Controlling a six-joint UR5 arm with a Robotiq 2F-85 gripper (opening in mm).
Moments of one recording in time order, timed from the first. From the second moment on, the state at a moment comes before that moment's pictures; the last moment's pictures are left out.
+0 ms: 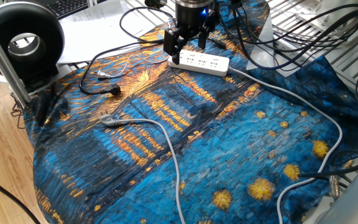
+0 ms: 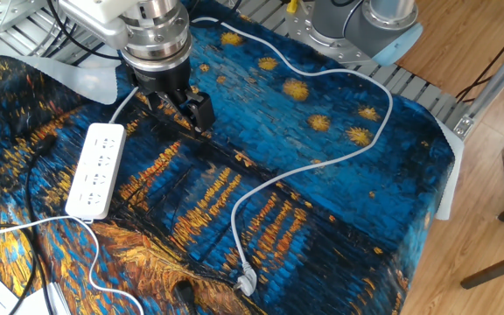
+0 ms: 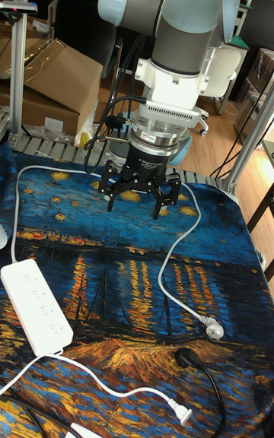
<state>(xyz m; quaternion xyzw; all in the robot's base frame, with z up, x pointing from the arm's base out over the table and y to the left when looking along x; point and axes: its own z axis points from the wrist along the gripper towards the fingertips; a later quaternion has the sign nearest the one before) 0.544 0.002 0.190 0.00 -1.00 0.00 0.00</state>
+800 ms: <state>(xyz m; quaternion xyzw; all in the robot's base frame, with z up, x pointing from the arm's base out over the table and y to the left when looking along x) 0.570 0.008 0.186 0.04 -1.00 0.01 -0.05</state>
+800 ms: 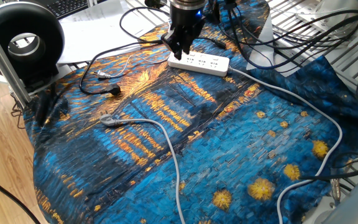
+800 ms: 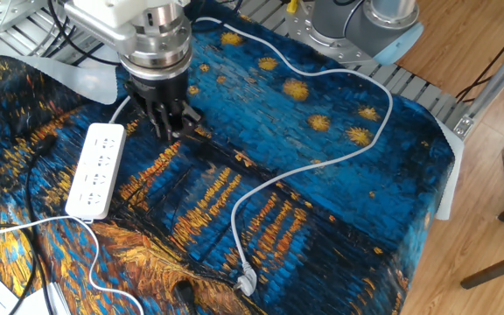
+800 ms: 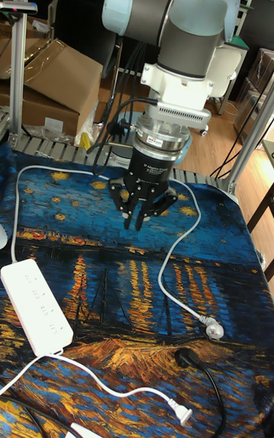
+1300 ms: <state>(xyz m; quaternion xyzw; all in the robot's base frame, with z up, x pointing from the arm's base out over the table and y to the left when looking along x) 0.569 0.026 0.170 0.05 -1.00 0.00 -0.05</state>
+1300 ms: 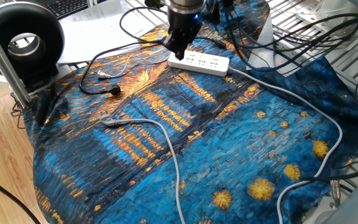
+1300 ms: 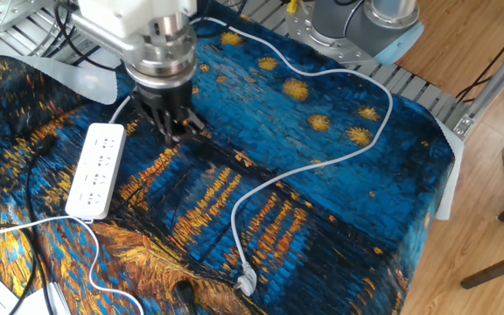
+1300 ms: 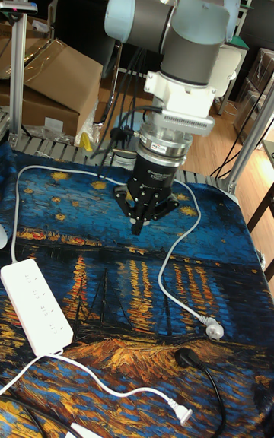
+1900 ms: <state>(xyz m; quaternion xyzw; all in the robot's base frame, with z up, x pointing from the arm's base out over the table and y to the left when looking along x) 0.555 0.026 0.156 0.06 -1.00 0.03 -0.03</state>
